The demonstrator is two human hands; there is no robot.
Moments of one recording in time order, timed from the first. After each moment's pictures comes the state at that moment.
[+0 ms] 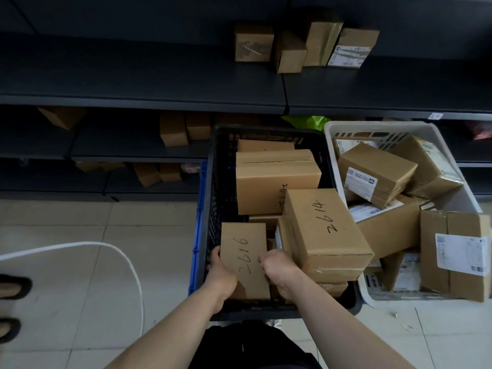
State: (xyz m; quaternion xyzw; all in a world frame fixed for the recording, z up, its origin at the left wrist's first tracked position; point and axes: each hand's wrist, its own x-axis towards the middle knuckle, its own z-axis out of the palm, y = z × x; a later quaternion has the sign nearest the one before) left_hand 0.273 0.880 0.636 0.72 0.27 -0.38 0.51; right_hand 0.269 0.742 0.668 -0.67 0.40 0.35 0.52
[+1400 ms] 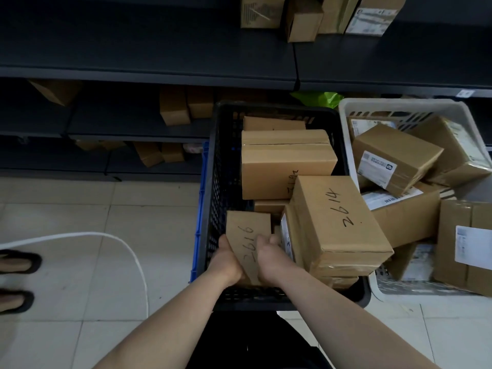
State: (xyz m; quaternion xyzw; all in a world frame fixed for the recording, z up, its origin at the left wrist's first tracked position) left_hand 0.284 0.873 0.633 0.80 0.18 -0.44 0.37; right_hand 0.274 0.751 0.644 -0.86 0.11 0.44 0.21
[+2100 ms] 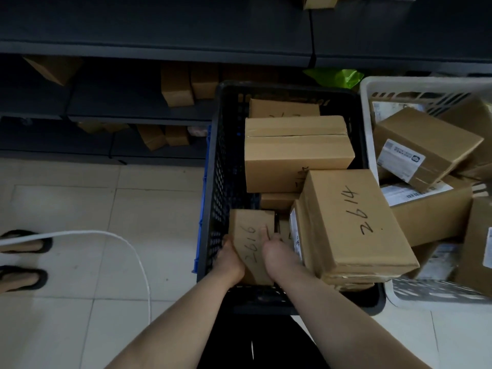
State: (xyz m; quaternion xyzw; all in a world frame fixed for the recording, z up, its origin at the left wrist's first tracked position) left_hand 0.274 0.871 0.591 0.80 0.22 -0.45 0.33; right_hand 0.284 0.751 0.609 -0.85 0.11 0.51 0.12
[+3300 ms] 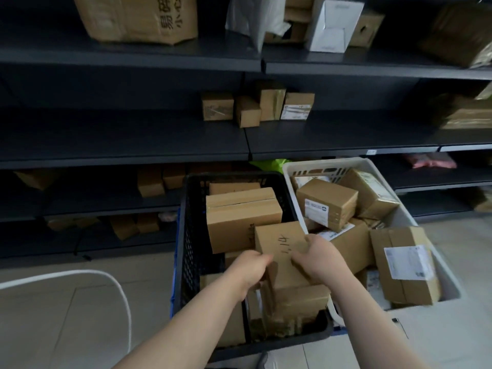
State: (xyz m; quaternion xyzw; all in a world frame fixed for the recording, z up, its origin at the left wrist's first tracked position) left_hand 0.301 0.783 0.765 0.71 0.07 -0.45 0.53; right_hand 0.262 0.634 0.803 -0.90 0.30 0.18 0.25
